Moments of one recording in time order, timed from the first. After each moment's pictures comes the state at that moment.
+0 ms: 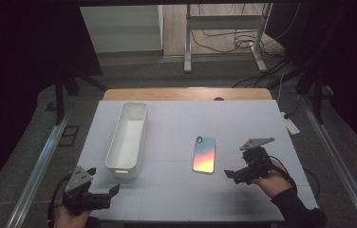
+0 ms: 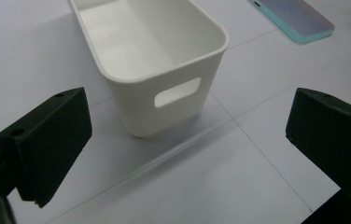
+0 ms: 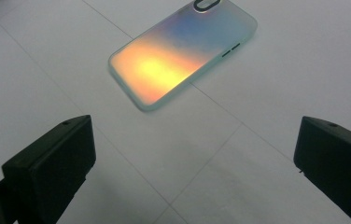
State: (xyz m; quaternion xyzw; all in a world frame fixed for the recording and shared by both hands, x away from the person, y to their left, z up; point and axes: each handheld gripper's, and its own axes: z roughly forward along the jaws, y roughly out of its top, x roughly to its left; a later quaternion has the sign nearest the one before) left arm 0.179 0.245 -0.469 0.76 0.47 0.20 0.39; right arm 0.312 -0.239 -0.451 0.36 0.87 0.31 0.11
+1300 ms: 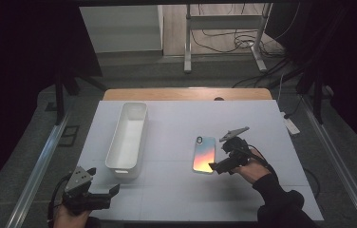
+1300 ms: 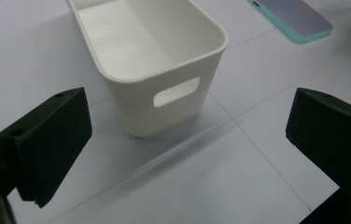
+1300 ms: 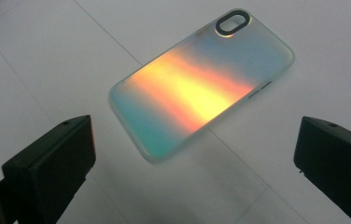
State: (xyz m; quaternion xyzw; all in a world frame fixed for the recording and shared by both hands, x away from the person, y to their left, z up) left arm 0.179 0.245 -0.469 0.76 0.47 0.20 0.40; right arm 0.349 -0.191 -0.464 0.34 0.89 0.29 0.09
